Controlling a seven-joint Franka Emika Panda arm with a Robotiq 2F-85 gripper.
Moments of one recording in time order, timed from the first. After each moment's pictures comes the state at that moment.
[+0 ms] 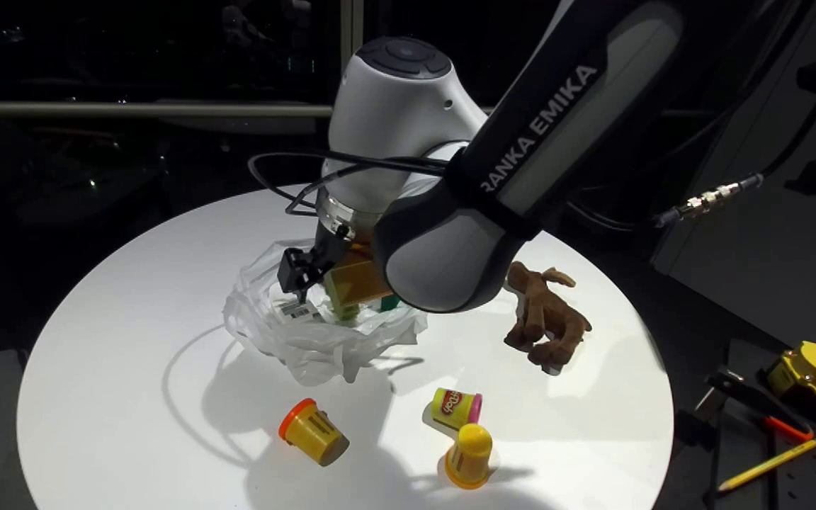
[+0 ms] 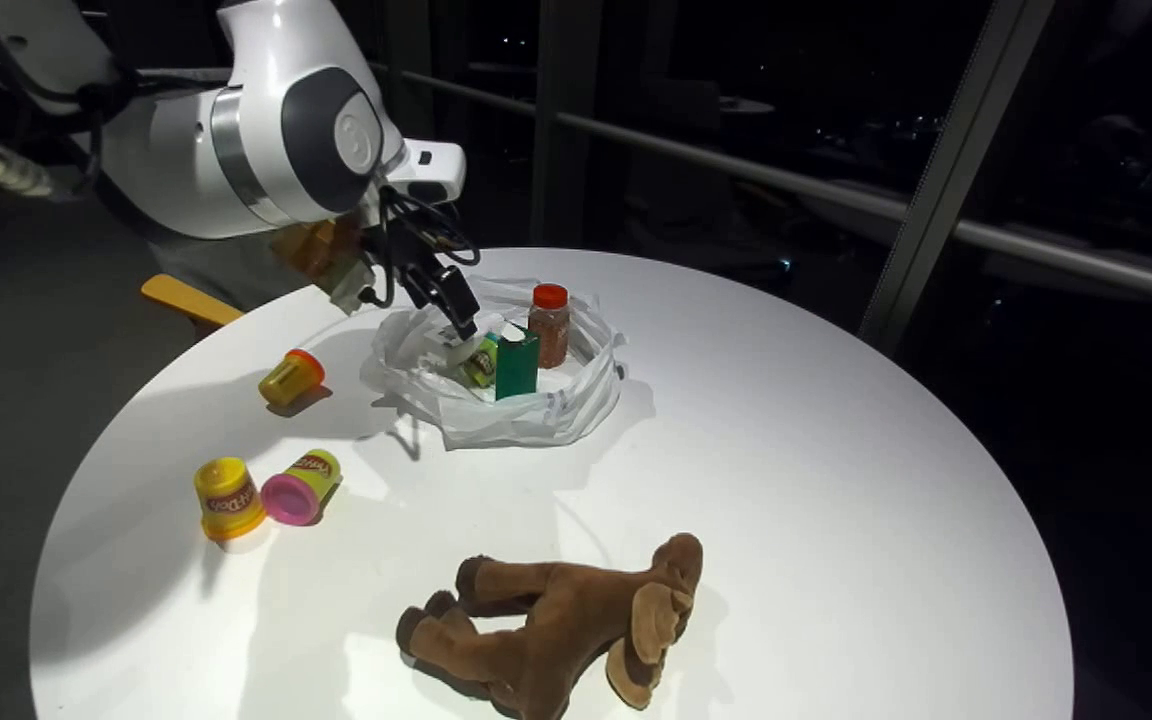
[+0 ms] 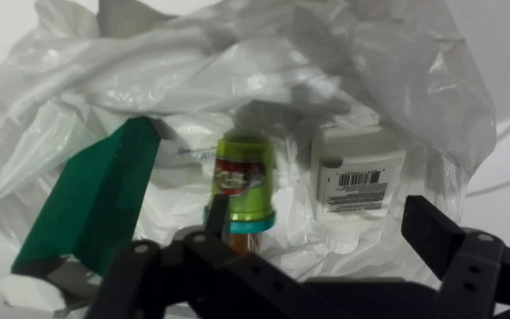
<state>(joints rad) 0.62 0.74 -0.36 -1.94 -0.08 3.00 0.74</state>
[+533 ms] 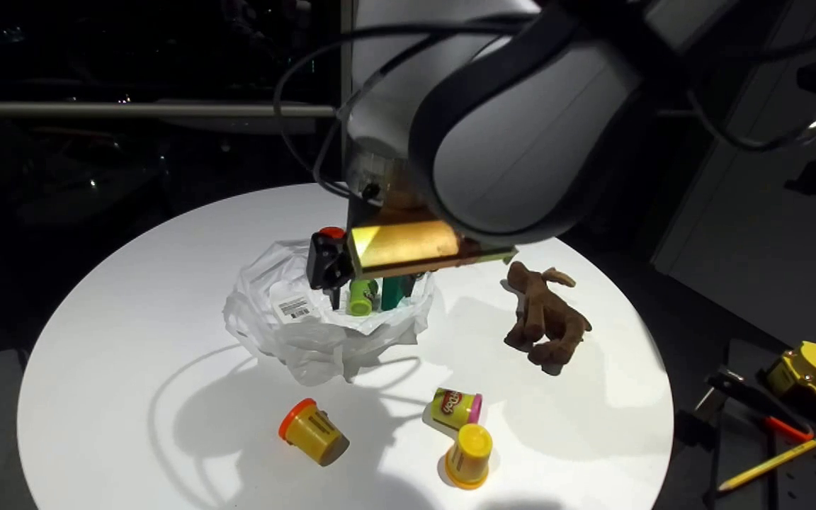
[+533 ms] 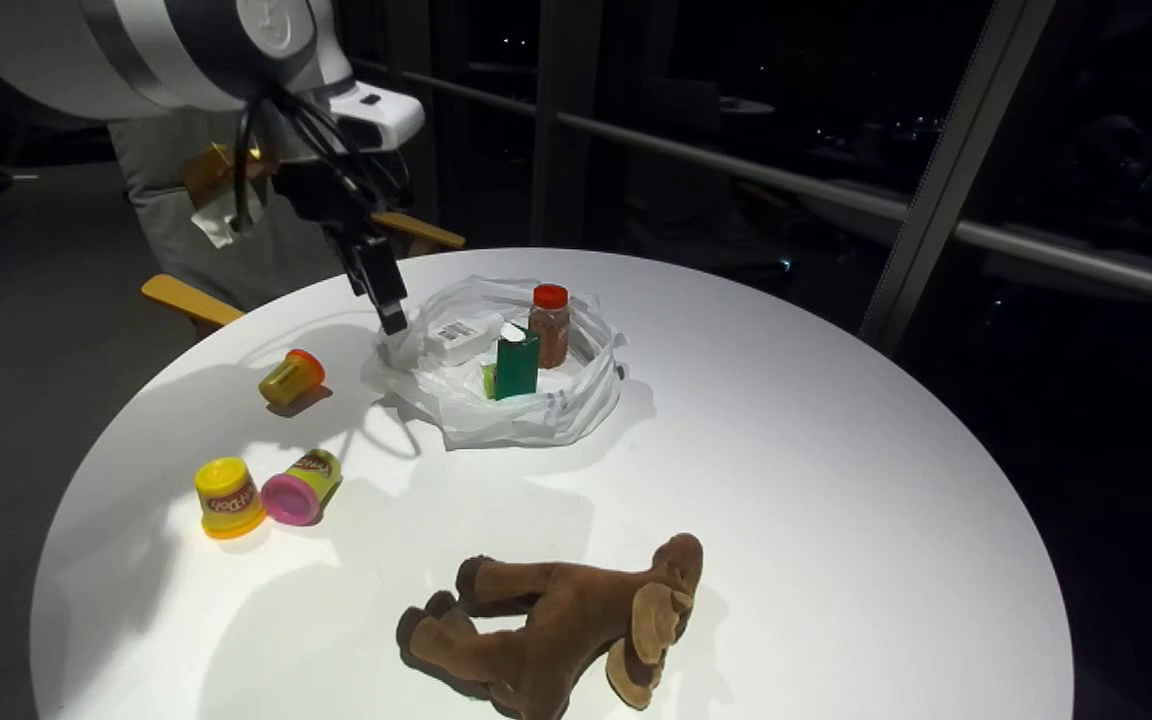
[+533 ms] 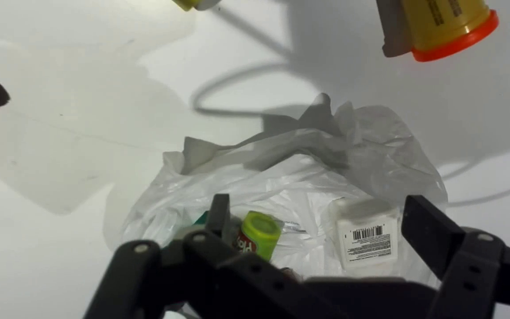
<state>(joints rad) 0.63 0.46 -0.31 -2.12 -0.06 2.74 0.84</state>
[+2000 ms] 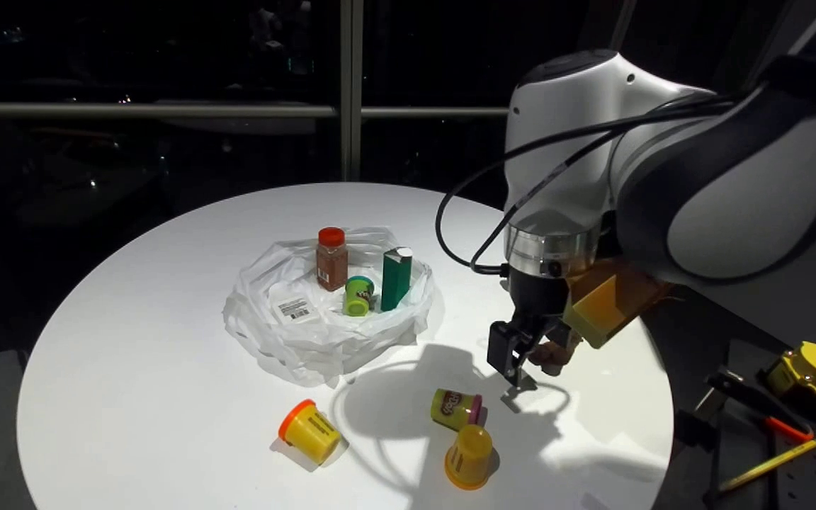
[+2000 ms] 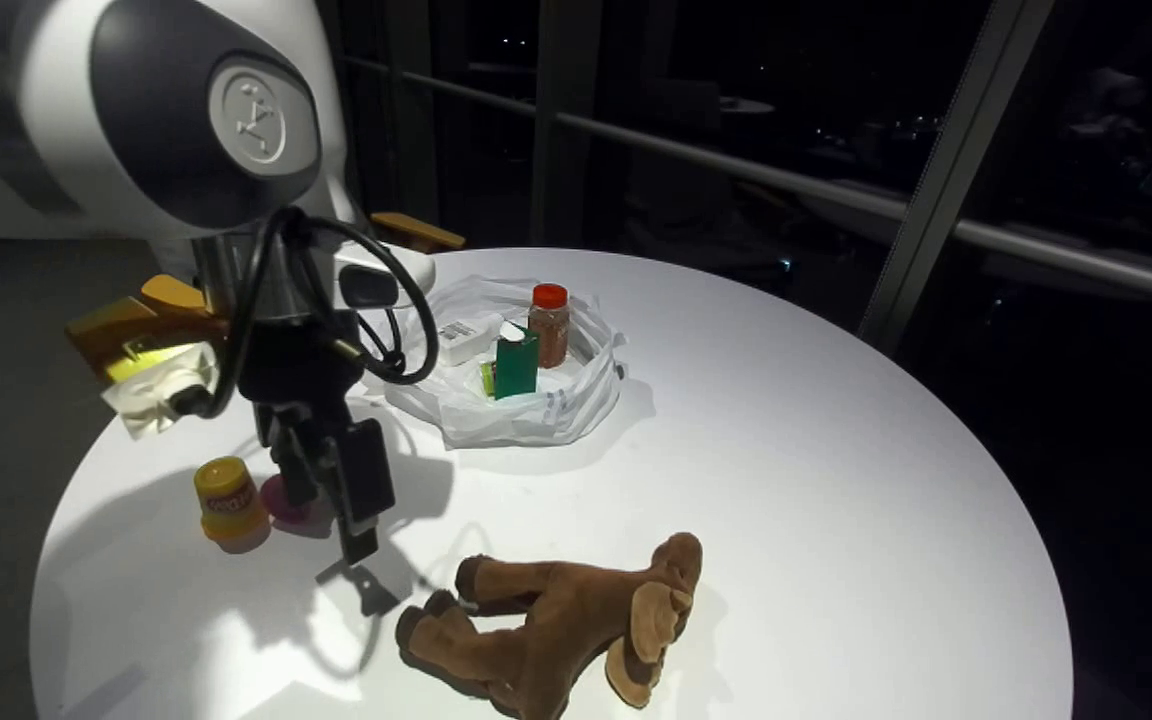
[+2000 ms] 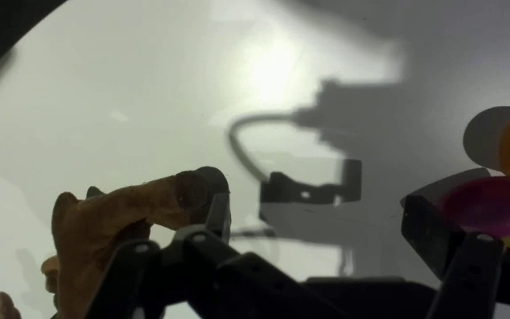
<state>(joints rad) 0.22 0.32 -0.05 -2.50 -0.30 2.64 0.66</state>
